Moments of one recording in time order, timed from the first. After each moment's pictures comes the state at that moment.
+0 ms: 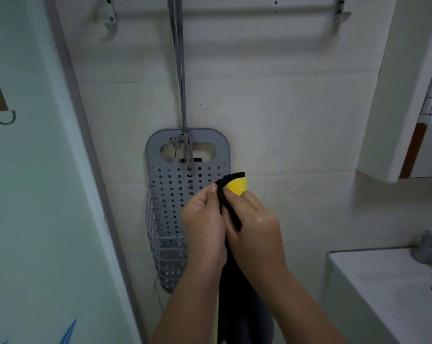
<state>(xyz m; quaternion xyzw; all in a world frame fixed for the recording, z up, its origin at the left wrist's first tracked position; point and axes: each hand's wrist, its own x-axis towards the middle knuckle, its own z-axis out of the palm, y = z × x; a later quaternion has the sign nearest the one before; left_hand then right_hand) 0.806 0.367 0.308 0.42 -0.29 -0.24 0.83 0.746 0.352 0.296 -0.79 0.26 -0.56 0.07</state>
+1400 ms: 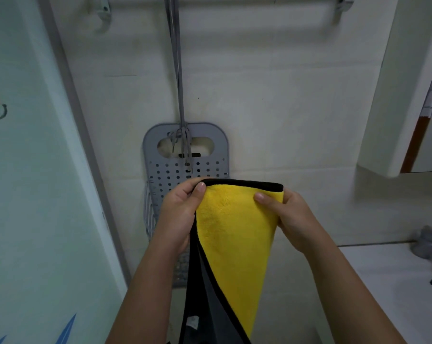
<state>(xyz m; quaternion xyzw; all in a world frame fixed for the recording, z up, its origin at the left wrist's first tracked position) 0.861 0.369 0.301 0.48 -0.46 -0.25 0.70 0.699 0.264 0.283 -0.63 0.21 -0.43 0.61</state>
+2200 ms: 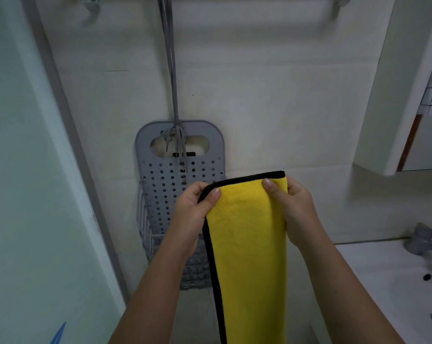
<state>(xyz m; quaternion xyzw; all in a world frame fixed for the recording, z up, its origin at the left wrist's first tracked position) 0.862 0.340 0.284 0.47 -0.47 -0.30 0.69 0.704 0.248 0.281 -0.59 0.22 -0.52 0.58</state>
